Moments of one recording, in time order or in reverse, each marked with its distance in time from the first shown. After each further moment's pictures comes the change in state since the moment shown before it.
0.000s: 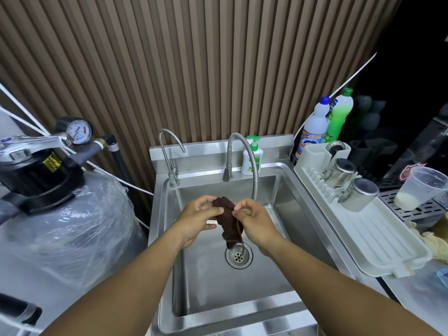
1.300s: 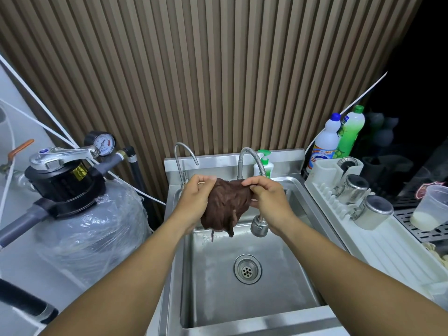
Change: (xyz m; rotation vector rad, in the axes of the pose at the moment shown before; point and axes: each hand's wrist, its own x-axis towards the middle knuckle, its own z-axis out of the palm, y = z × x) left_hand -0.005 0.070 -0.007 -0.011 0.275 0.242; right_hand 0.019 -0.083 -0.002 0.170 0.059 -0.146
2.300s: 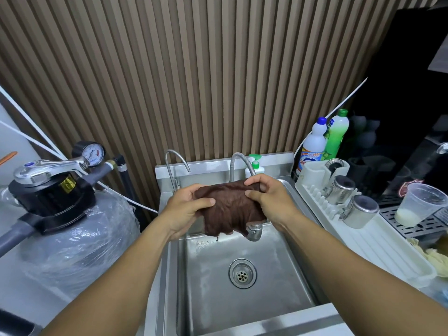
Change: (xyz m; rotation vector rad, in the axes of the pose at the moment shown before) left_hand -0.003 0.014 -0.015 -0.156 -0.281 -0.067; right_hand 0.008 -0.008 -0.022 -0.103 -0.014 -0.047
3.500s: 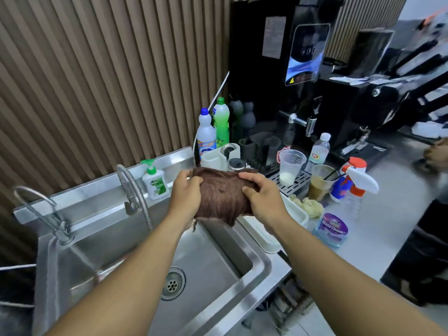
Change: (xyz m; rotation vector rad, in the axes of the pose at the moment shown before) left_hand 0.063 -0.039 0.260 0.337 0.072 0.115; right_hand -0.085 -0.004 -0.195 0.004 0.541 0.033
